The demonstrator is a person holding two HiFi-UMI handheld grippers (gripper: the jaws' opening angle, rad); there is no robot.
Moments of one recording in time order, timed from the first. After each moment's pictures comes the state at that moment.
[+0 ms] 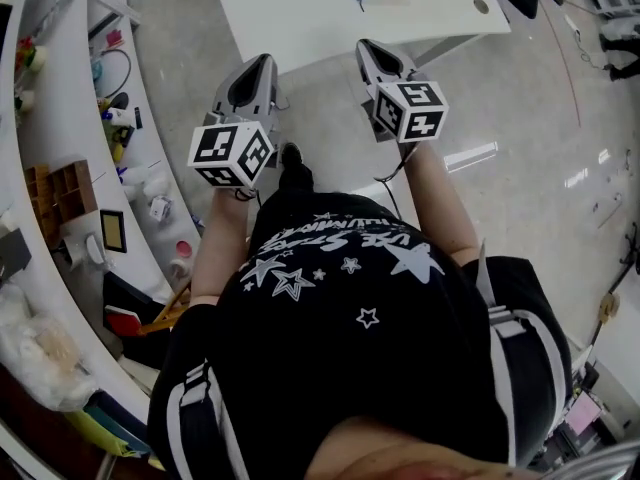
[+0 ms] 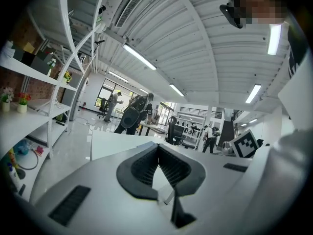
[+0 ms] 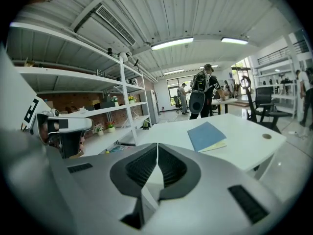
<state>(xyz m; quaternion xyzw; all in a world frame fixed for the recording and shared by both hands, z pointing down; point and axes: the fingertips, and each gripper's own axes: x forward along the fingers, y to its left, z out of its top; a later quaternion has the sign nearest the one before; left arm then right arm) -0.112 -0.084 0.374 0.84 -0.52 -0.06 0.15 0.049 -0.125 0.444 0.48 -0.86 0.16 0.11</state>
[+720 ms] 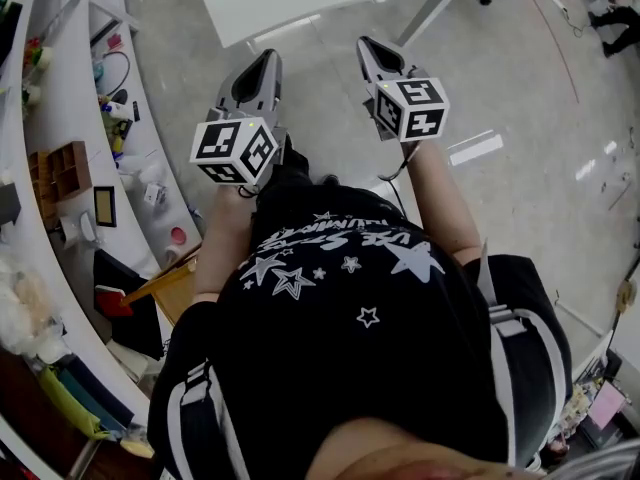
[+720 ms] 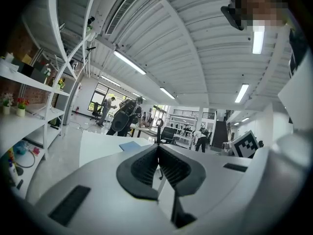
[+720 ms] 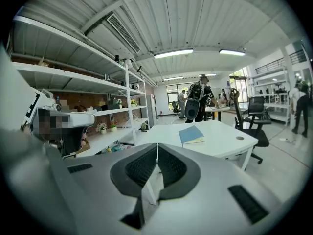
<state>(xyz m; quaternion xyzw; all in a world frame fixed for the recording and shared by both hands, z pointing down) -0.022 0.053 0.344 0.86 -0.49 -0.07 0.12 0.129 0.017 0.414 0.50 -0.85 0.12 0.11</state>
